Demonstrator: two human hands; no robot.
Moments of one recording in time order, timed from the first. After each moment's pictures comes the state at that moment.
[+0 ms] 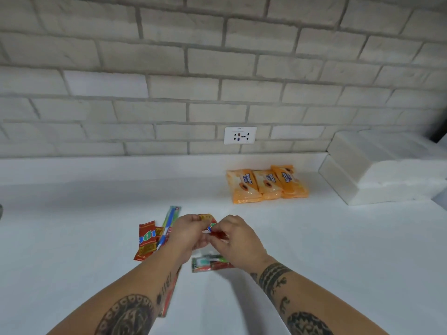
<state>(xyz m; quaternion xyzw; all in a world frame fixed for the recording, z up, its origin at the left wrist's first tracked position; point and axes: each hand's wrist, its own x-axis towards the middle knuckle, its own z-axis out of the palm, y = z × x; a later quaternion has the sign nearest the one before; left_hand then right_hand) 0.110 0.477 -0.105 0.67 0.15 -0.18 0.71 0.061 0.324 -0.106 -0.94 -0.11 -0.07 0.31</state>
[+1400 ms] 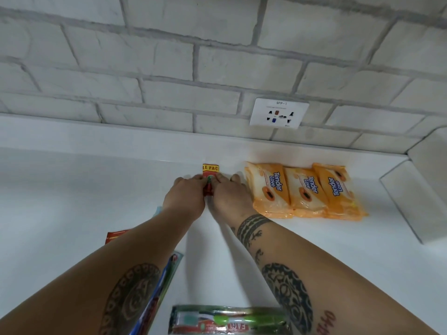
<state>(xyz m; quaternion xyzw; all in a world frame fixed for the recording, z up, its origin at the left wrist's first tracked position) 0.288 0.461 -0.169 0.99 -0.03 -0.05 0.15 0.291 0.334 -0.160 -0.99 -0.11 0.08 0.05</state>
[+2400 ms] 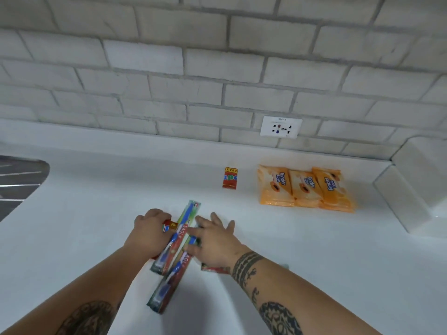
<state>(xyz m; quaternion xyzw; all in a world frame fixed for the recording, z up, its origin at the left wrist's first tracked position) 0.113 0.590 -0.149 0.98 0.09 -0.11 0.17 0.123 0.389 -0.147 -0.93 -0.25 0.22 0.13</state>
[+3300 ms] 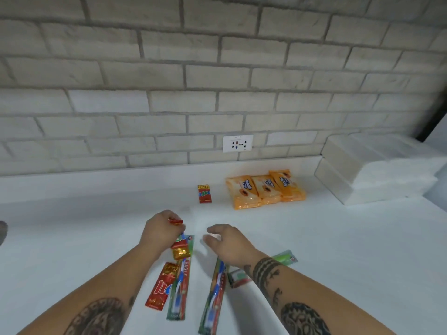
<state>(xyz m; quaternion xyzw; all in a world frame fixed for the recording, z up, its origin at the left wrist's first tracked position) 0.126 0.551 -0.076 0.90 0.07 -0.06 0.43 0.072 0.353 -0.088 -0.92 0.00 0.12 0.37</state>
